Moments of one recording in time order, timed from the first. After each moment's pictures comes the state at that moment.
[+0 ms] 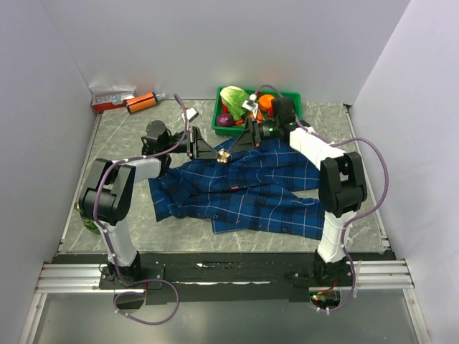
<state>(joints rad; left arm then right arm) -0.27 1.85 1.02 0.99 1.29 -1.17 0.29 1.94 1.53 -0.23 -1.32 0.30</state>
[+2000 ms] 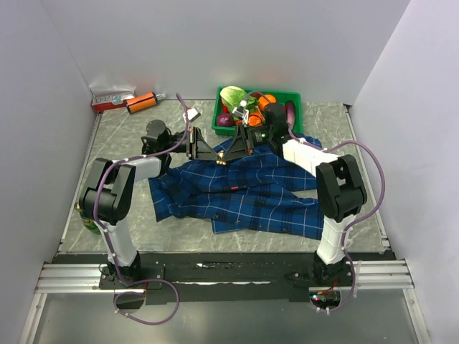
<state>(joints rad) -0.28 1.85 1.03 1.00 1.34 -1.17 0.38 1.89 1.34 0.22 -1.41 0.66</state>
